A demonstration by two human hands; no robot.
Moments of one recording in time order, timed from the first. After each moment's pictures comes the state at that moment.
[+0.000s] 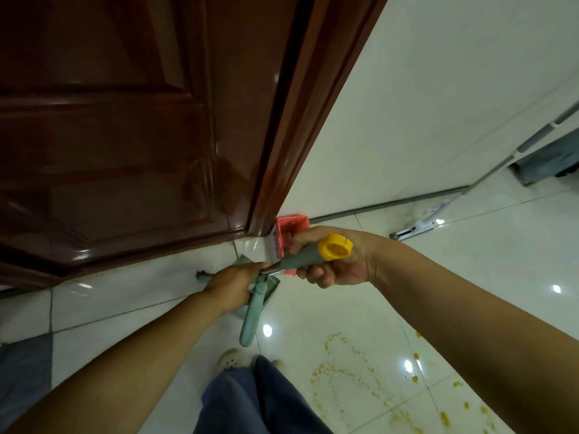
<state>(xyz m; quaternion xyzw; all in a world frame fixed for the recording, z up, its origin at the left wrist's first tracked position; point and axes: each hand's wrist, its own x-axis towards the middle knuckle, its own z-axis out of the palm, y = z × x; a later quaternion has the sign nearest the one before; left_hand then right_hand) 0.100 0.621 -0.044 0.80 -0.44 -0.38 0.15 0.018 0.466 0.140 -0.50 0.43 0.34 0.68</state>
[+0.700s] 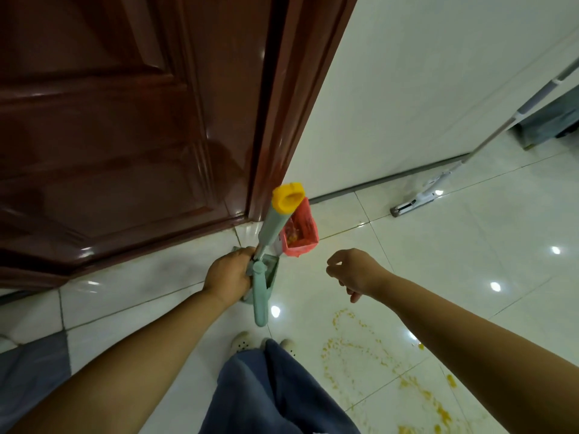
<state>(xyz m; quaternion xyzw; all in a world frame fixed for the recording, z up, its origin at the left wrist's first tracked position) 0.093 0.629 -0.043 0.86 -0.39 -0.30 0.18 -0.055 0.461 0.057 -0.74 0.49 0.29 0.37</state>
